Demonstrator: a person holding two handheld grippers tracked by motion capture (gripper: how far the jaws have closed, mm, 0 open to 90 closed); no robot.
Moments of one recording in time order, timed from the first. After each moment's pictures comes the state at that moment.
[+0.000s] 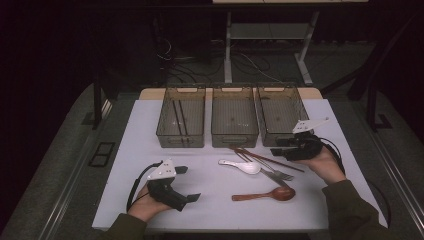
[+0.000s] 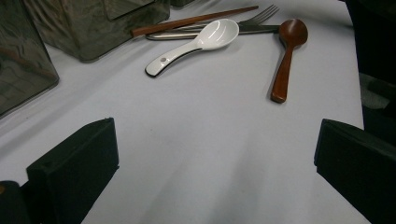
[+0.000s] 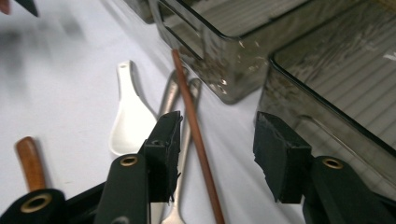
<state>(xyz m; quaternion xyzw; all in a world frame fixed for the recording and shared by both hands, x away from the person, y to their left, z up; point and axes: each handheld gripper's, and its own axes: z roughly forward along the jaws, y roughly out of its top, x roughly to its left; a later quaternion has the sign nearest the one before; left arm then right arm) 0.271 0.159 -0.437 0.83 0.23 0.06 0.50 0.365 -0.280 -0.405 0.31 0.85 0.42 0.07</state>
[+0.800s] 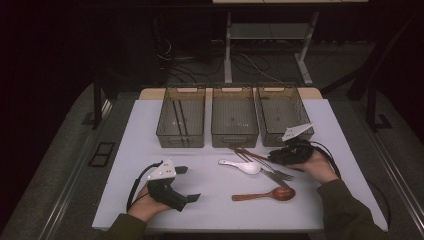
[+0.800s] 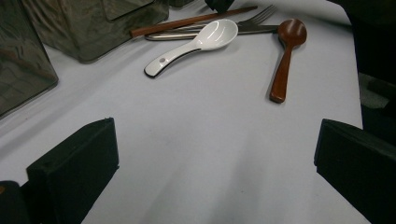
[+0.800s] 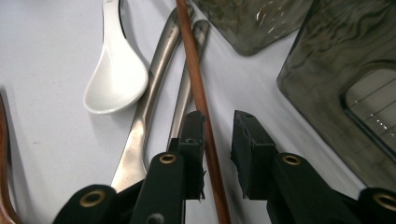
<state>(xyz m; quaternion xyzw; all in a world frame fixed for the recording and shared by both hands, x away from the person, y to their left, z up) 0.270 0.159 -0.436 0.83 0.23 0.06 0.50 0.377 -0.269 -0.438 0.29 0.89 0.36 0.04</state>
